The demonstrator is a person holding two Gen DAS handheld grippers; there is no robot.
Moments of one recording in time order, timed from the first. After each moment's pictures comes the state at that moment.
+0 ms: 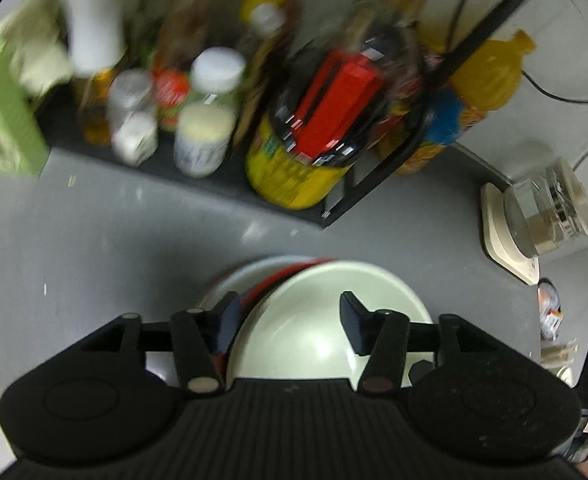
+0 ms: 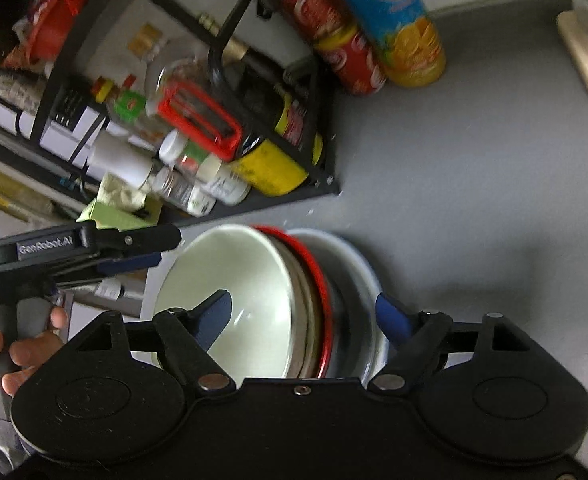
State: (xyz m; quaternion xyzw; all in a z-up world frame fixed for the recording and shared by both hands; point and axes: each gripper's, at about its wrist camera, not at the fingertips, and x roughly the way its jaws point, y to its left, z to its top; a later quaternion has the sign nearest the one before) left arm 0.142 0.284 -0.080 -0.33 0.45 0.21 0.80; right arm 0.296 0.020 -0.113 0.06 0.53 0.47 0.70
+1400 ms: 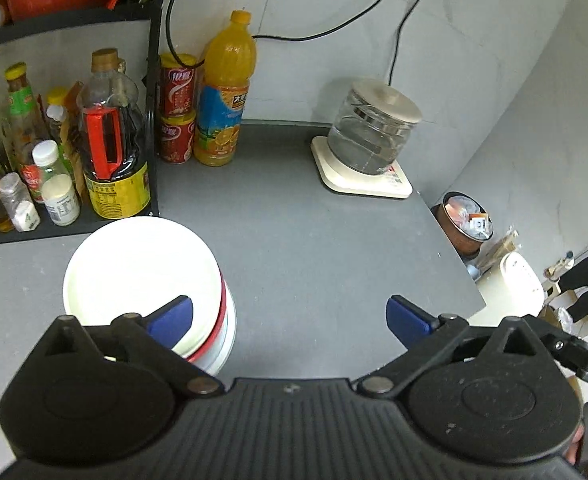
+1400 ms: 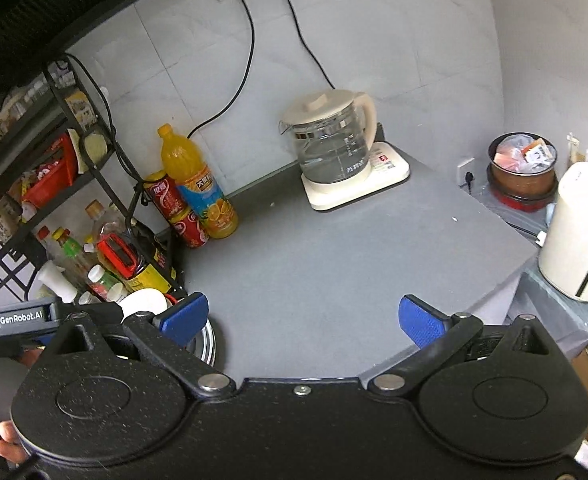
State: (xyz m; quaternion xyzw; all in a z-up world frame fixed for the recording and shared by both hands) left arm 0.098 0.087 -0.006 -0.17 0.39 0.07 0.90; right arm 0.142 -0.245 -0.035 0.13 0.33 0.23 0.90
